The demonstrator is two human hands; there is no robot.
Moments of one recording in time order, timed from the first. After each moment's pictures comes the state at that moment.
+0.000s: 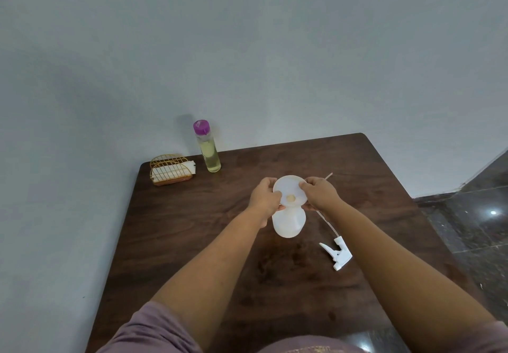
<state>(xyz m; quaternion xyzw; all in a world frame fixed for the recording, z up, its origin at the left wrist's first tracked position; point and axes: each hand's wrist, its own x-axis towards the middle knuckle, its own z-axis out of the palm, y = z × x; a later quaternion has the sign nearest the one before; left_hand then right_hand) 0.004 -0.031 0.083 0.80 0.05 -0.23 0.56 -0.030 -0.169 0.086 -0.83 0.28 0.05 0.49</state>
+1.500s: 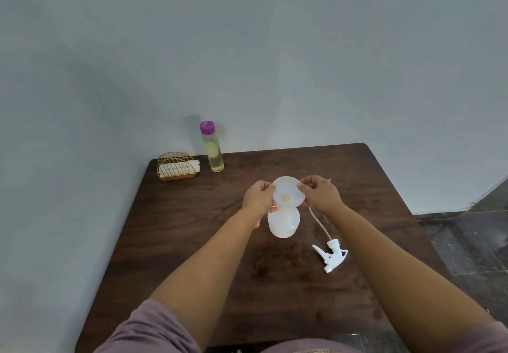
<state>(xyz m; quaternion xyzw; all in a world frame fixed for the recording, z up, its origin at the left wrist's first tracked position) -0.013 -0.029 0.087 0.79 0.10 -0.18 0.58 -0.046 -0.188 0.086 -0.85 0.21 -0.01 0.49</state>
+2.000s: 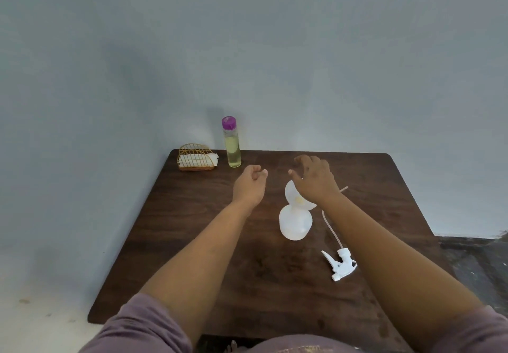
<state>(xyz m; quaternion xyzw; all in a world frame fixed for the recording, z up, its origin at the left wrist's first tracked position) -0.007 0.014 0.109 0.84 0.08 -0.04 0.54 -0.017 -0.150 0.123 -0.96 0.04 -0.06 0.28</state>
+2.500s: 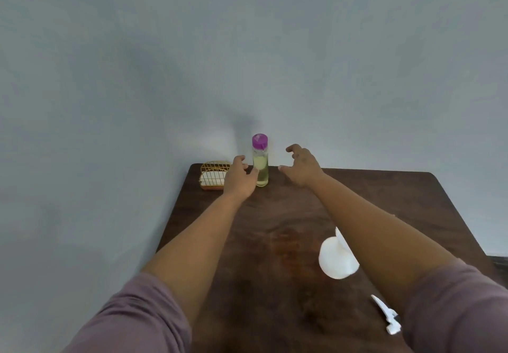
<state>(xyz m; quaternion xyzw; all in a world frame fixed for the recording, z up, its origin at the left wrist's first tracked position) 0.127 0.117 0.113 0.88 0.08 -0.02 0.47 0.131 -0.051 0.135 -0.94 0.03 0.04 0.34</state>
